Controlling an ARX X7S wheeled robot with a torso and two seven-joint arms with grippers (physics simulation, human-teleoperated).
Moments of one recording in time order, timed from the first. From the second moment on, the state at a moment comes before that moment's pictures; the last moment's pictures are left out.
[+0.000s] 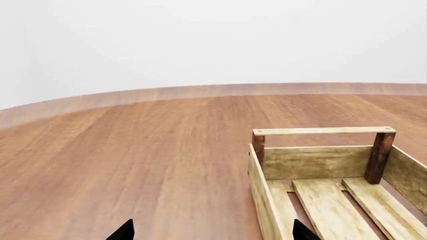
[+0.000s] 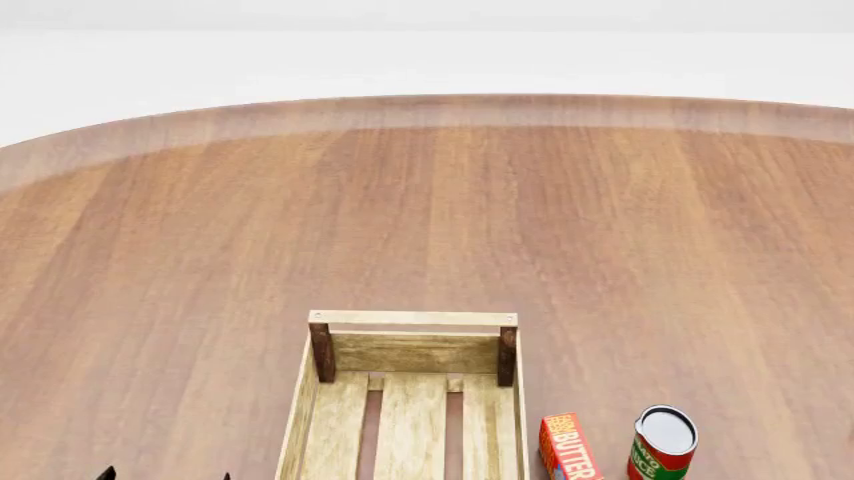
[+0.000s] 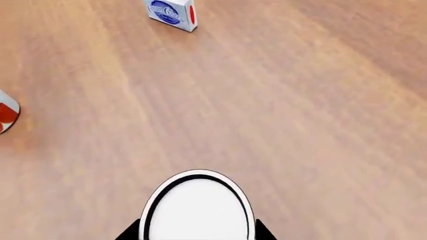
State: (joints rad) left arm -0.05 -0.24 0.34 -0.09 -0.25 0.08 -0.28; right arm -0.12 0.48 0.62 -0.02 0.57 0.87 0.01
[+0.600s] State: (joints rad) left arm -0.05 -0.25 0.35 -0.08 -0.26 0.08 -0.29; right arm -0.04 0.56 0.55 -0.33 0.71 1.07 0.03
